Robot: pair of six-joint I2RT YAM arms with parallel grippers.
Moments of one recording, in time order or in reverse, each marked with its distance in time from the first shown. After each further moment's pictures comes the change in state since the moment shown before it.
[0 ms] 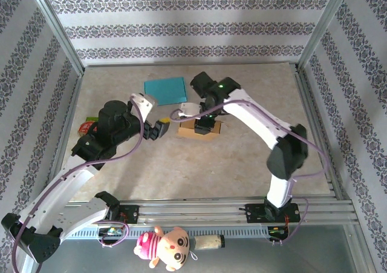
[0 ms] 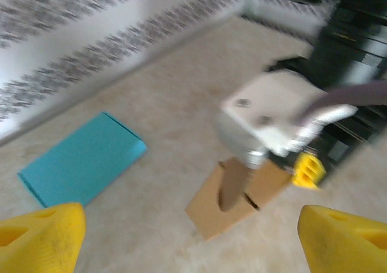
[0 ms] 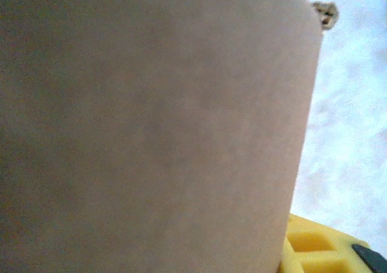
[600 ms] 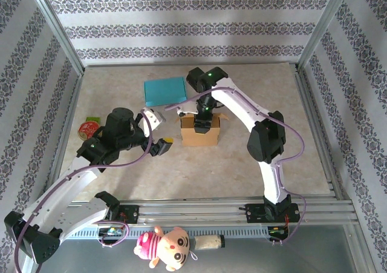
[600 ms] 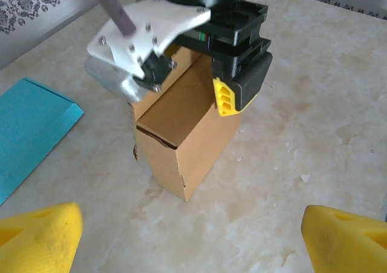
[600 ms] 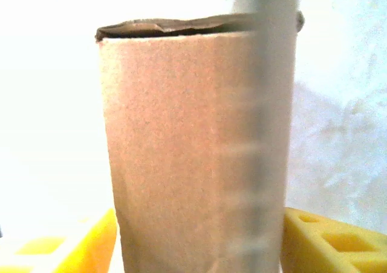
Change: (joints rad) left arm 0.000 -0.010 -0.113 -0.029 0.148 0.066; right arm -0.055 0.236 0.268 -0.166 -0.048 -0.144
